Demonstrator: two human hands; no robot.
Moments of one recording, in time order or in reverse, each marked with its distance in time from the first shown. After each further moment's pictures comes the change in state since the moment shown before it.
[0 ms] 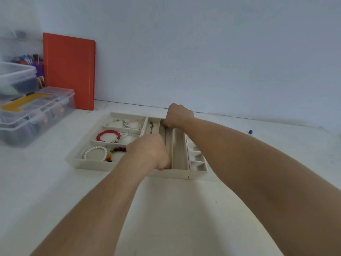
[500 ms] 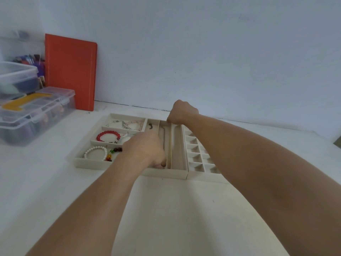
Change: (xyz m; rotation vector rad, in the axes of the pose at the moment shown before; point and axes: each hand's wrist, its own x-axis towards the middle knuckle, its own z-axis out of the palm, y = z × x) left_hand 0.003 -0.010 -0.004 -0.084 0.049 0.015; right_hand -0.002 0.007 -0.025 0.022 0.031 0.053
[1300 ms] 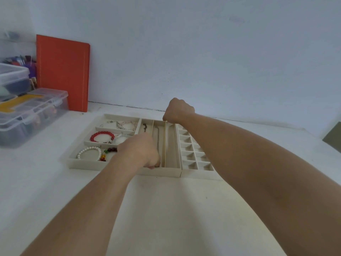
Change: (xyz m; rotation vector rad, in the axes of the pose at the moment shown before) left_hand -0.005 0.002 0.001 0.075 -0.057 -0.007; right_hand -0.010 0.002 -0.008 0.021 0.055 0.007
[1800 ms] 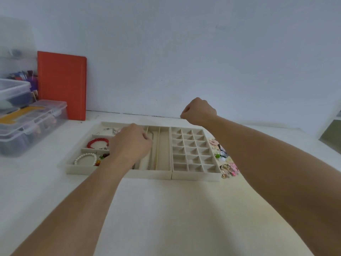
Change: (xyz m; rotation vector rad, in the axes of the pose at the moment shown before) left_hand 0.006 -0.001 -0.002 -0.151 0.471 0.053; right_hand -0.031 0.068 -0.057 0.136 0.068 0.083
